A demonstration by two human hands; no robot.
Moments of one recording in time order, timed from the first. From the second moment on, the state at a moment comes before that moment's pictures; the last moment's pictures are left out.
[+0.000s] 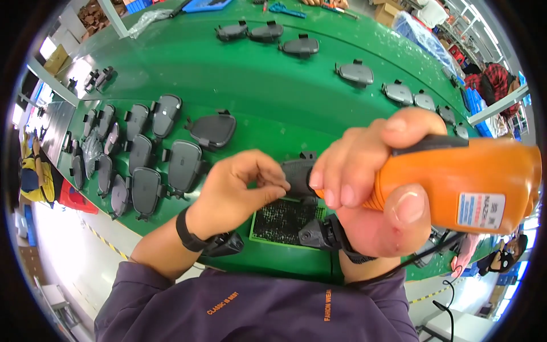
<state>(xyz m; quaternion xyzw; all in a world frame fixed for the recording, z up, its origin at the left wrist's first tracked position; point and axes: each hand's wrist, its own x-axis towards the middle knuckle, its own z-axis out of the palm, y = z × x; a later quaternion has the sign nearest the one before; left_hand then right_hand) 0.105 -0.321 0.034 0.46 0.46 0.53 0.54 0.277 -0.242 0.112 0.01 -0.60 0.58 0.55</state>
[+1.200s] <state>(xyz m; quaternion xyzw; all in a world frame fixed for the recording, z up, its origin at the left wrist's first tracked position) 0.103 -0.312 0.019 0.52 0.44 0.57 0.46 0.276 -0.220 0.090 0.11 -0.66 0.61 0.43</state>
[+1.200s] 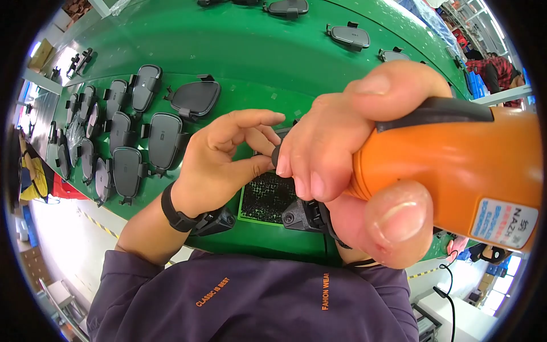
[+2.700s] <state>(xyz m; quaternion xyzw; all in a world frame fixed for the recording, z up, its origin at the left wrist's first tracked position) 0.105 -0.305 -0.001 0.57 0.59 0.43 0.38 0.246 -0.210 0.058 -0.09 -0.64 0.57 0.51</state>
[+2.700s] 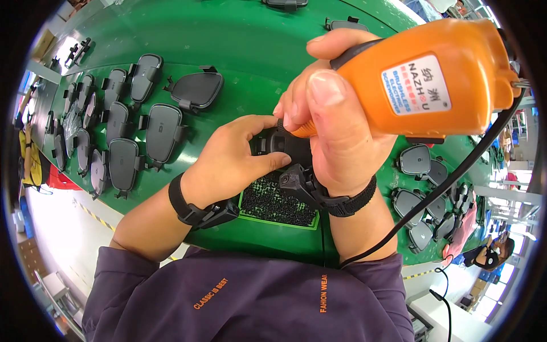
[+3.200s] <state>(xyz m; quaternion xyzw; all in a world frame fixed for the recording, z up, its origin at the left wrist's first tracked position) 0.104 -0.306 0.010 0.57 0.61 0.40 0.39 0.234 -0.220 0.055 -0.09 -0.56 0.64 0.52</state>
